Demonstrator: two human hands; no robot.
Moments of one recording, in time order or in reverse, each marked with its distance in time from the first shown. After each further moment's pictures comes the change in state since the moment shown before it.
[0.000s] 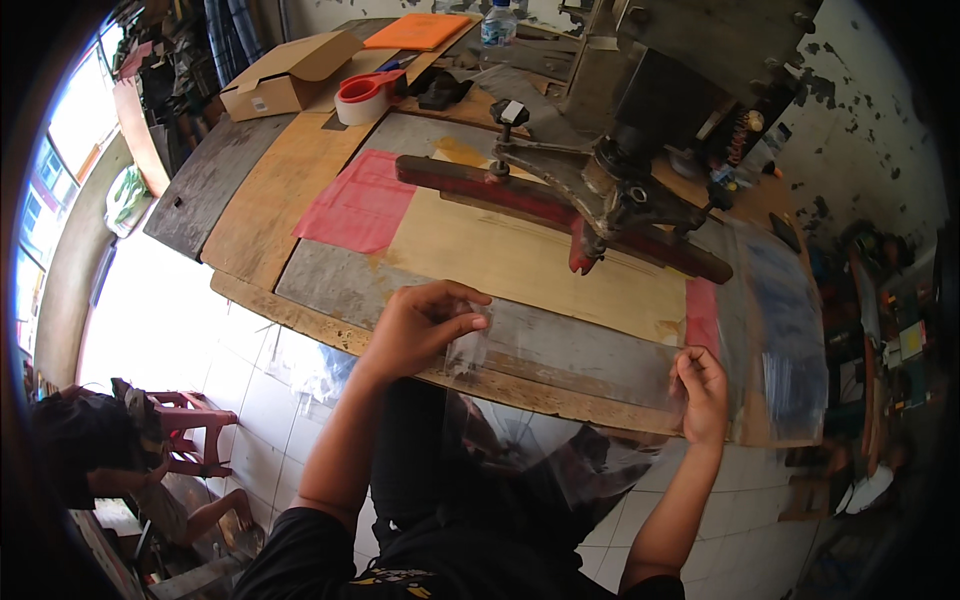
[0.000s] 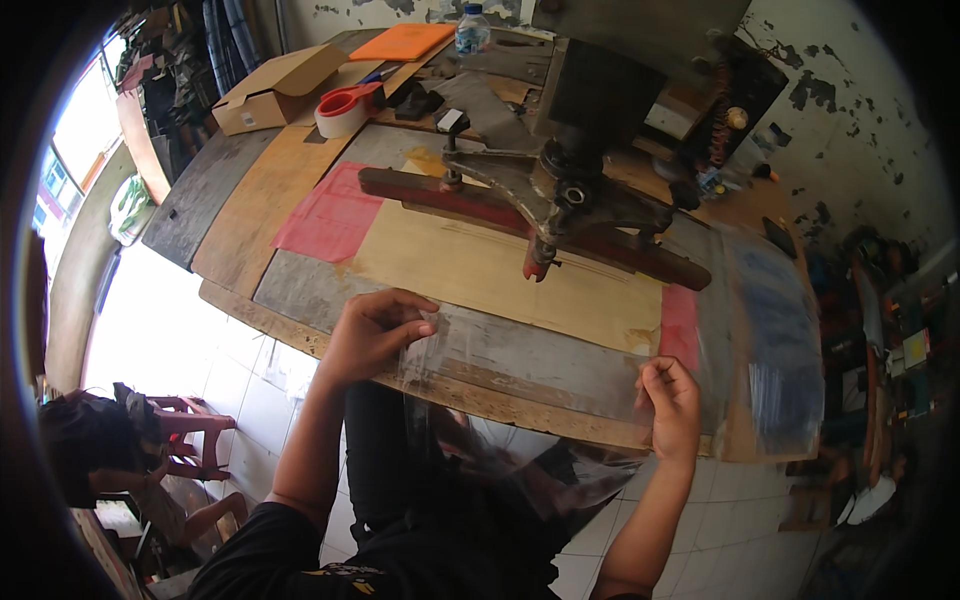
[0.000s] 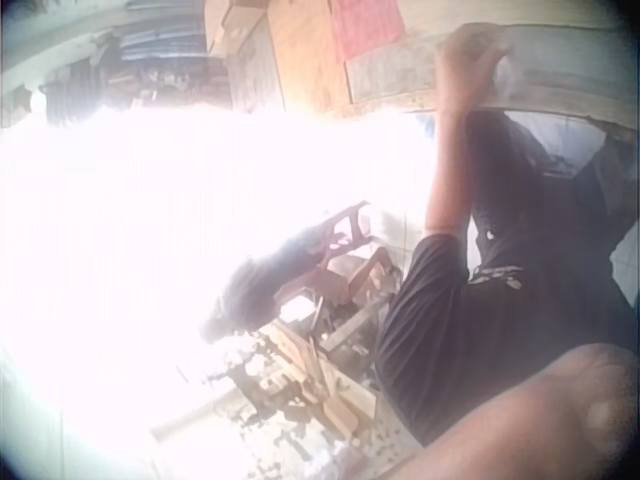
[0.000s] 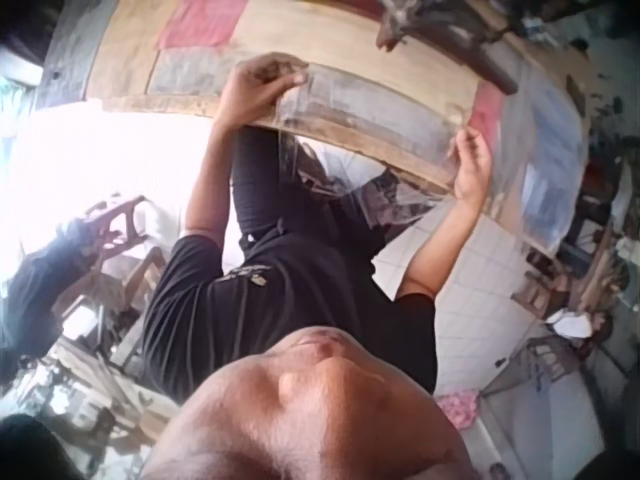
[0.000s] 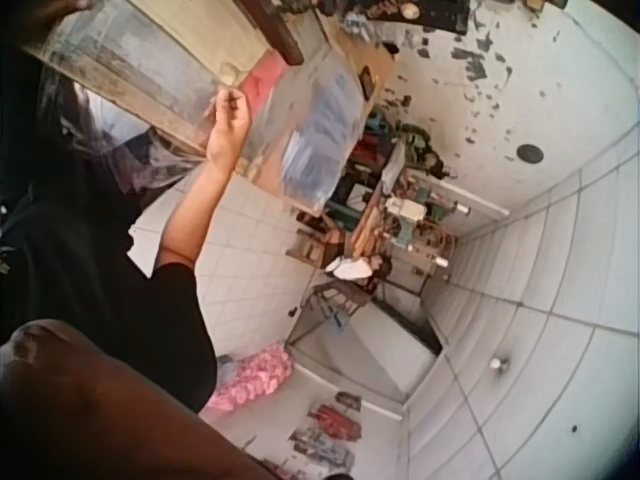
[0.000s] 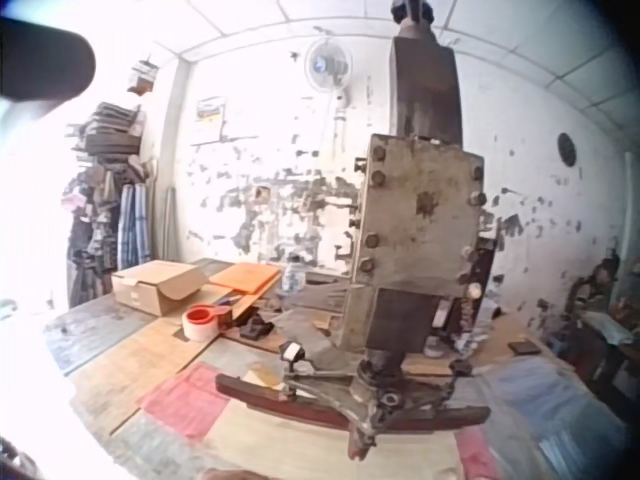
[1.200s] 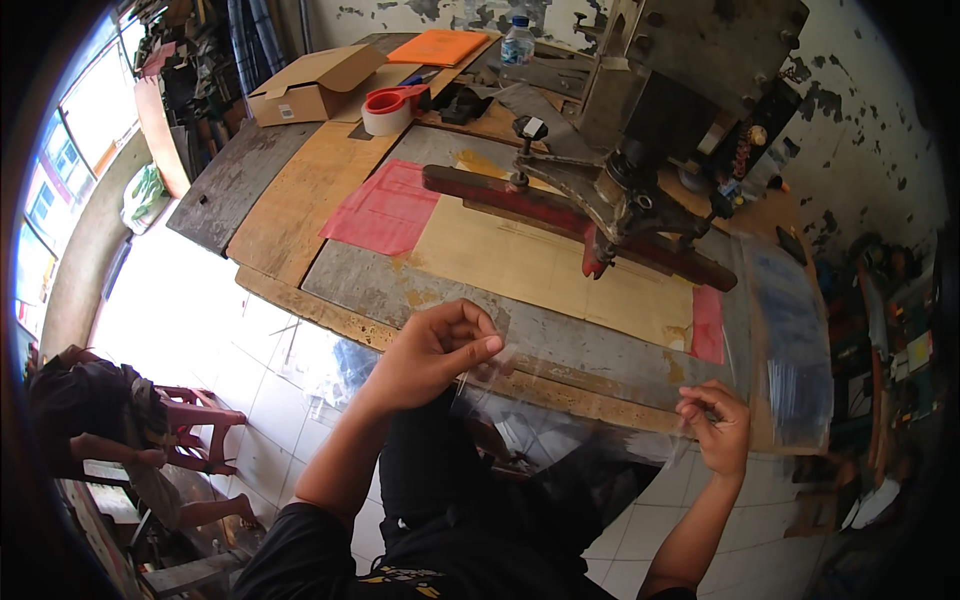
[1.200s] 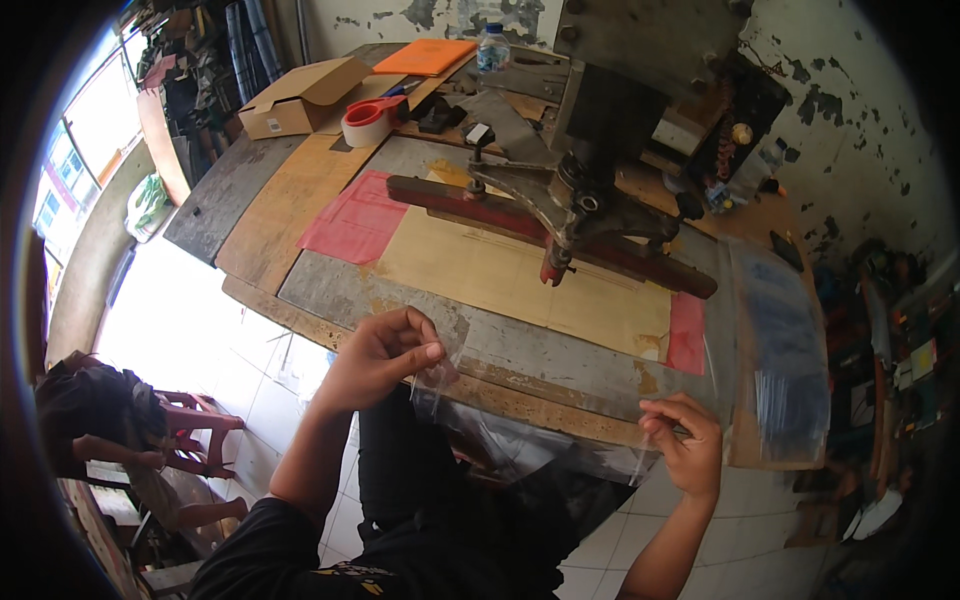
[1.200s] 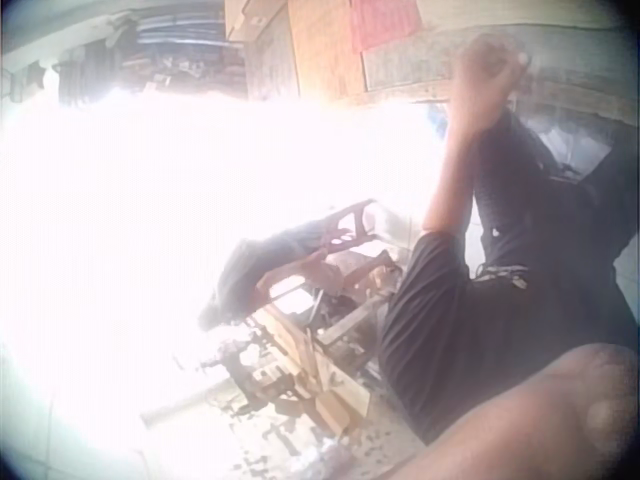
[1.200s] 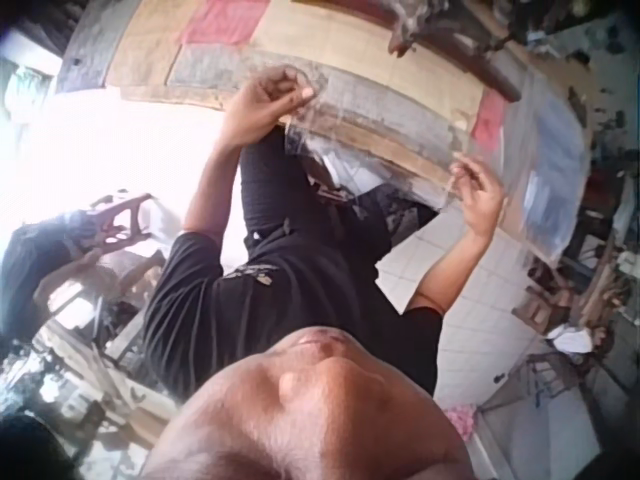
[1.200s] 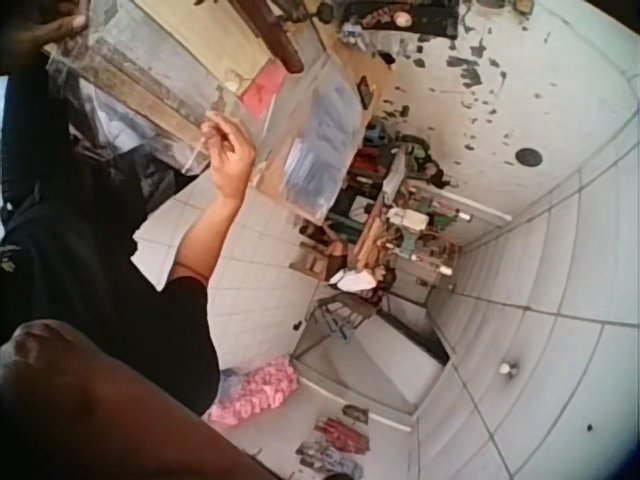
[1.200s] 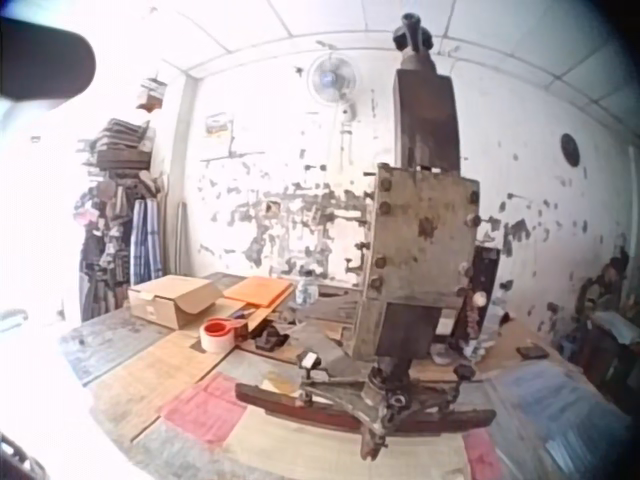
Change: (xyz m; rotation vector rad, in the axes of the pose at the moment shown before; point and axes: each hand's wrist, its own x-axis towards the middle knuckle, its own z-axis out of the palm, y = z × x) left_hand -0.037 0.040 -0.001 -0.337 -0.154 -0.100; right_hand -0.042 -0.041 -0.006 -0.356 -0.171 -0.305
